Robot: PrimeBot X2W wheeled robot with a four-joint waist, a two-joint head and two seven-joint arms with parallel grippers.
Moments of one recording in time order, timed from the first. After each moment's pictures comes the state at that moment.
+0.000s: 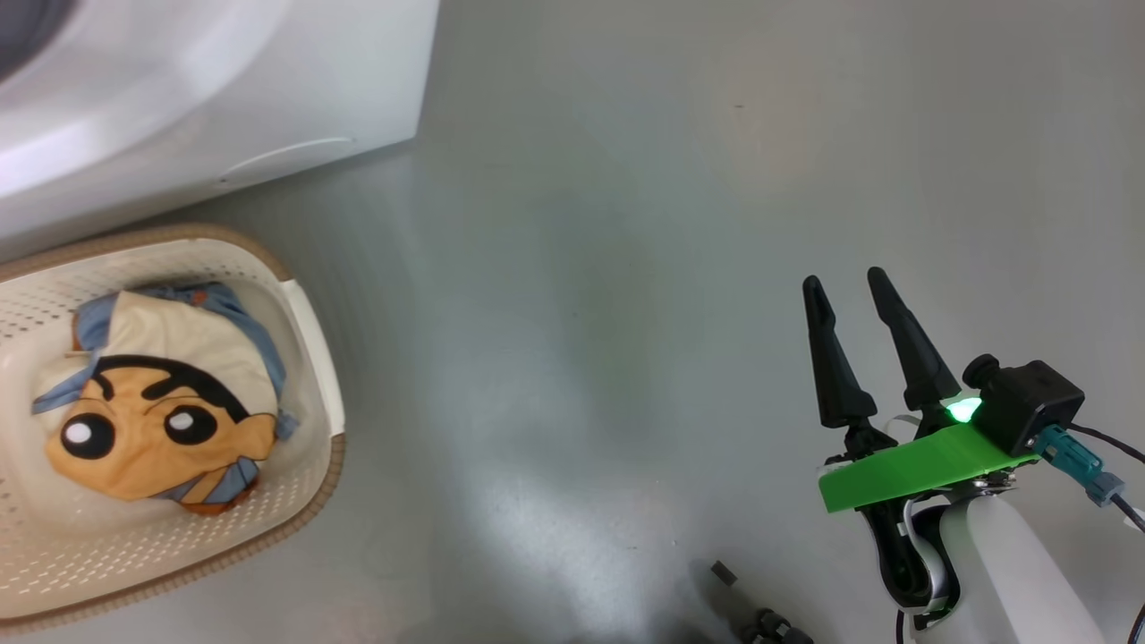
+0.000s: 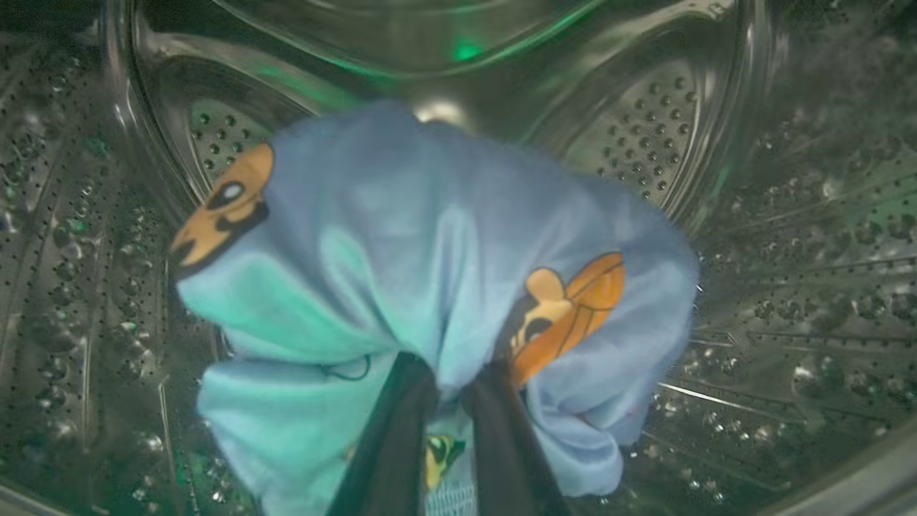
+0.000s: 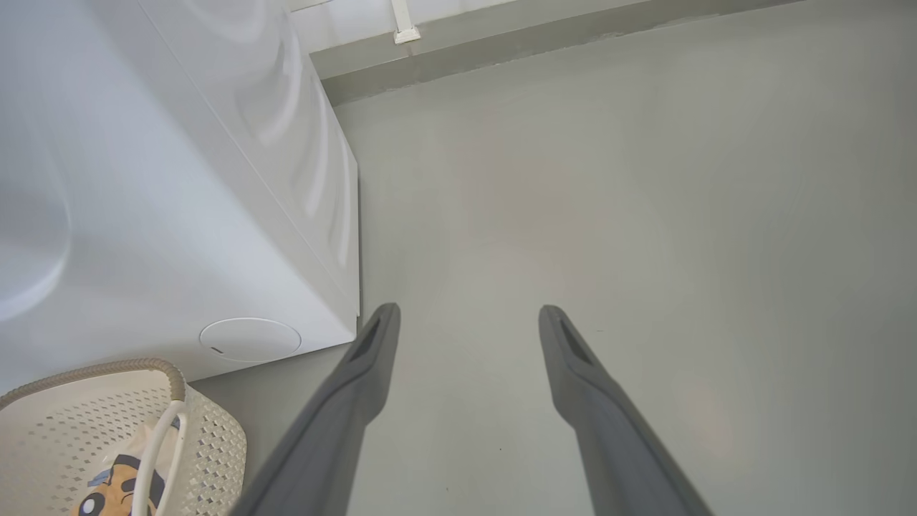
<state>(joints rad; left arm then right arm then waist) -1.22 0.50 0.01 0.56 -0.44 0.06 0.07 -0.28 -0.04 0.13 0.21 0.38 0.13 -0.25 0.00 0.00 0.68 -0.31</state>
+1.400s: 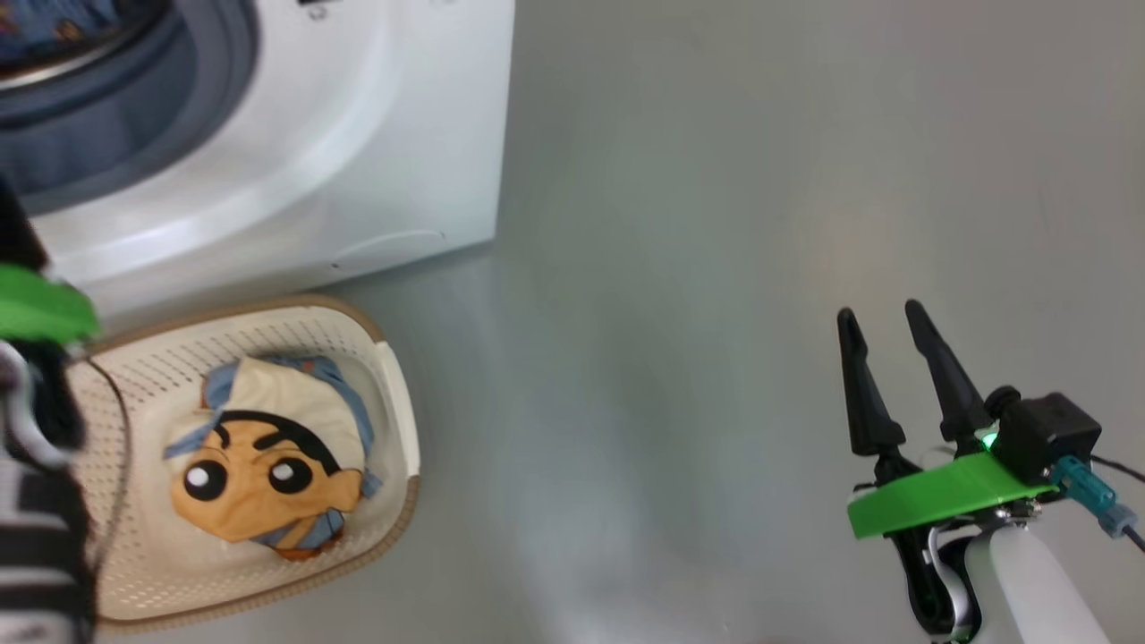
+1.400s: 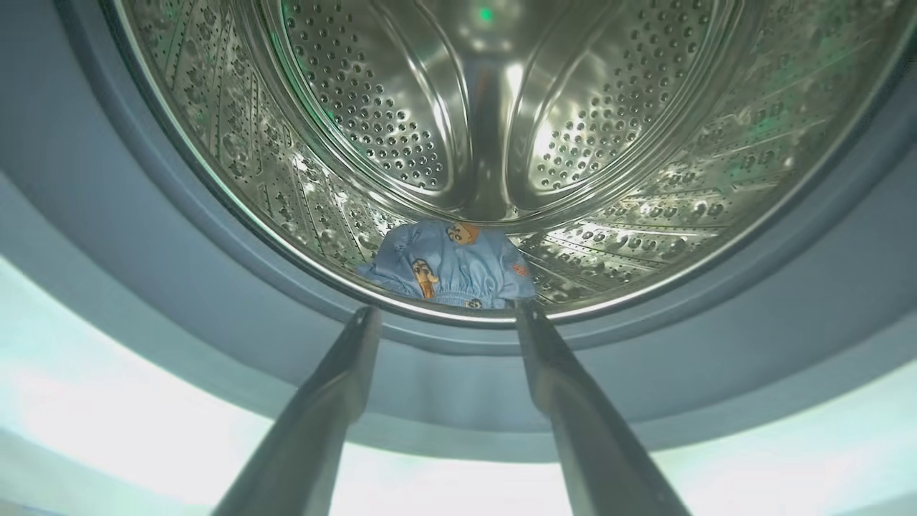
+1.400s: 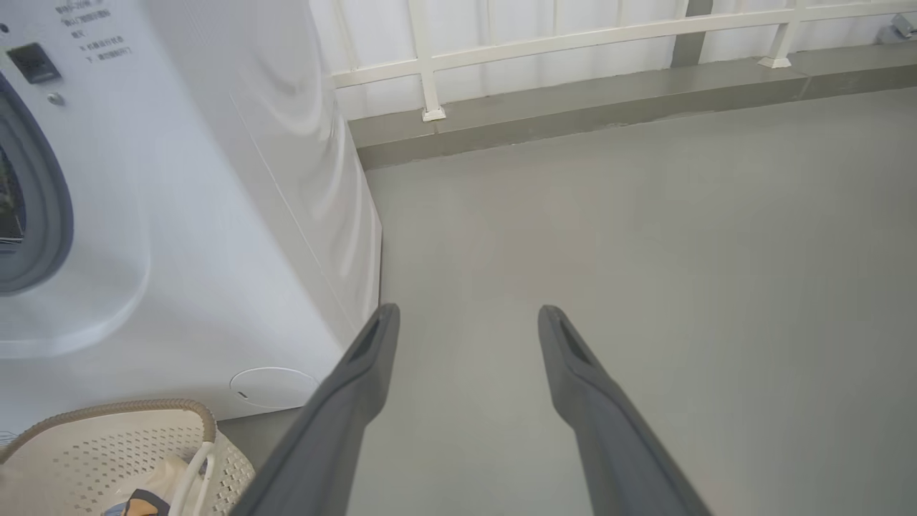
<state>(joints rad) -0.79 0.32 0.02 0.72 -0.52 0.04 -0.22 -0.22 -0.04 0.06 0.22 0.28 0.13 -0.25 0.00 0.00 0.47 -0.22</state>
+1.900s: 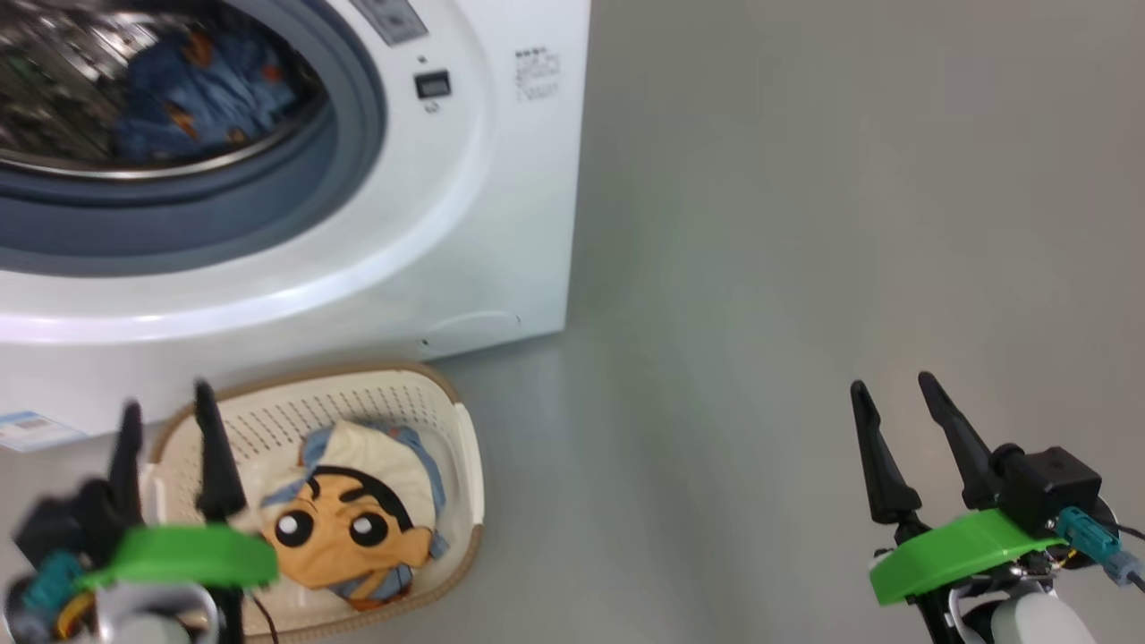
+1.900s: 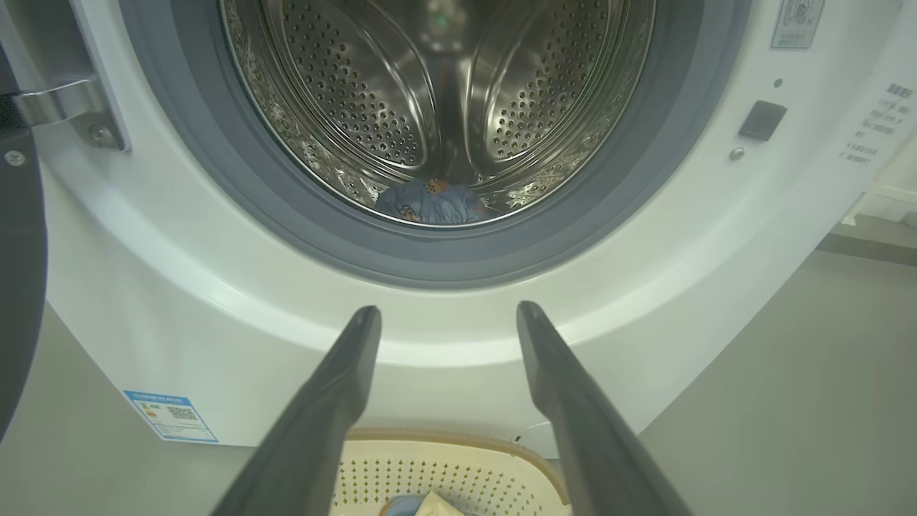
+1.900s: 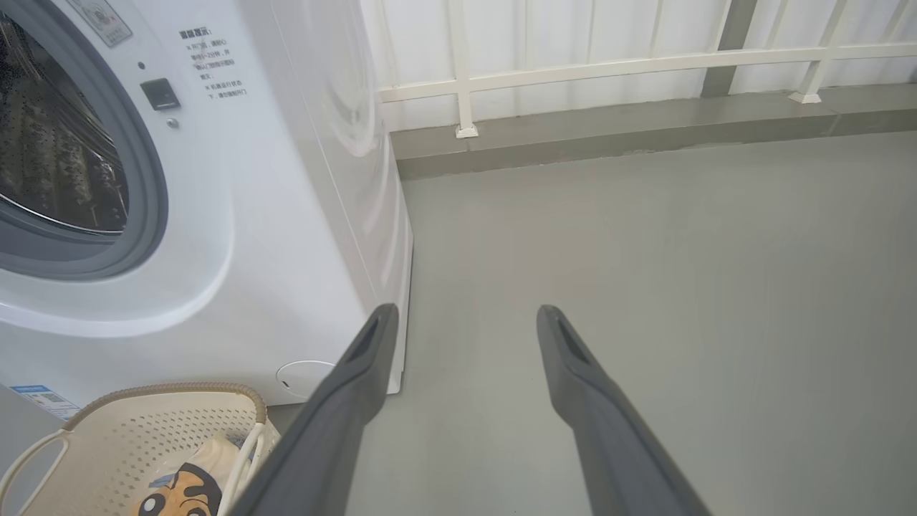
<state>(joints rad) -0.29 0.19 -0.05 0.38 -0.46 0.10 -0.25 -0.09 -0.05 0.02 0.13 0.22 0.13 -0.14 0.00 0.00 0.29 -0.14</state>
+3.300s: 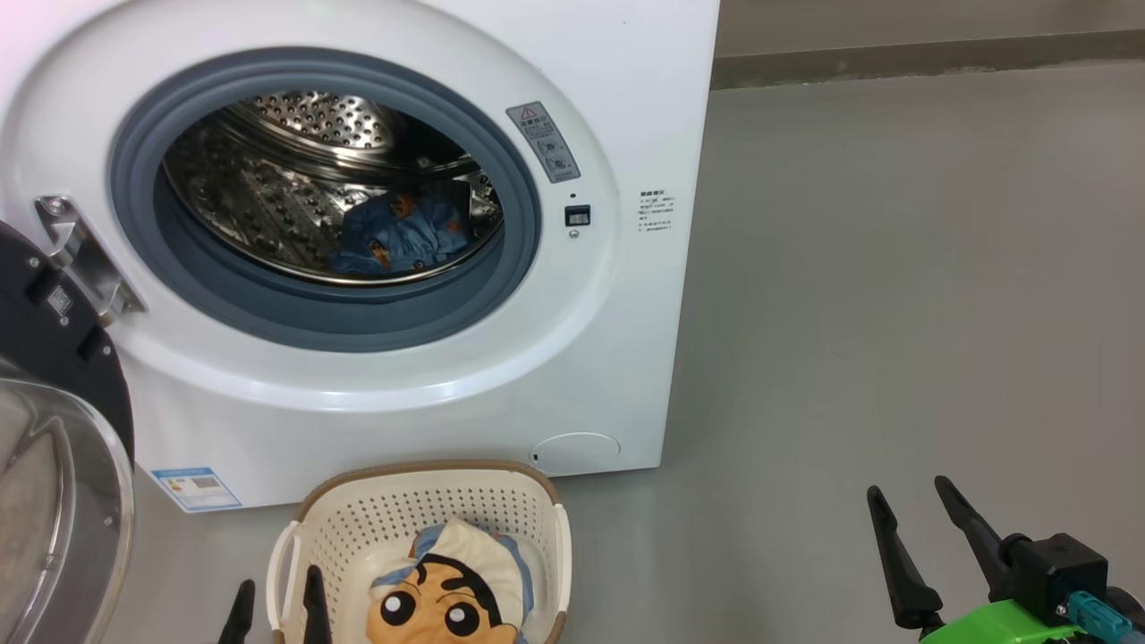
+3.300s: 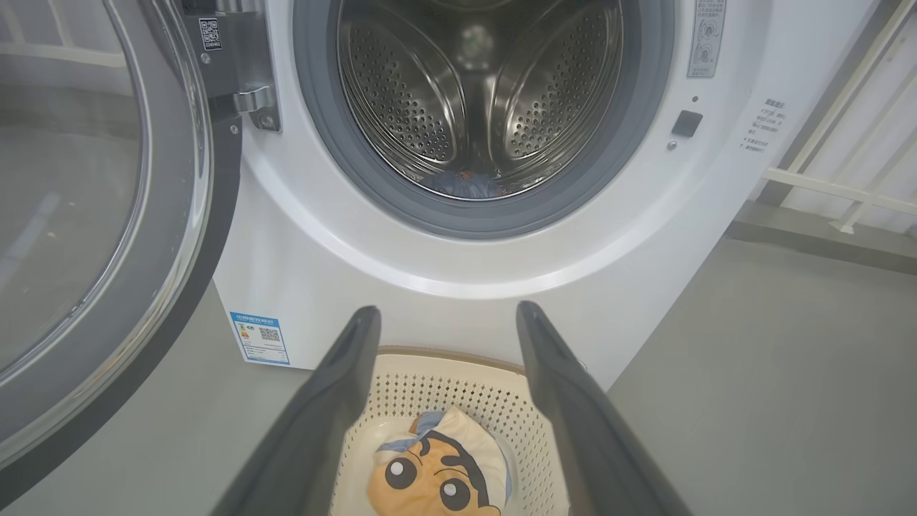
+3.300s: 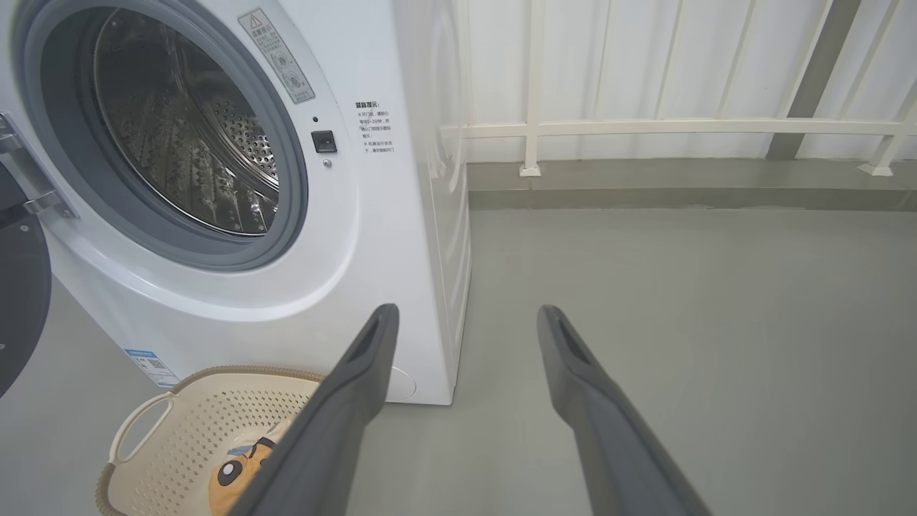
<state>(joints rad) 0.08 0.14 -0.16 0.25 -0.44 0.14 -0.23 0.15 -0.06 -0.01 -0.04 0.16 0.13 0.01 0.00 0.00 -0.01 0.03</state>
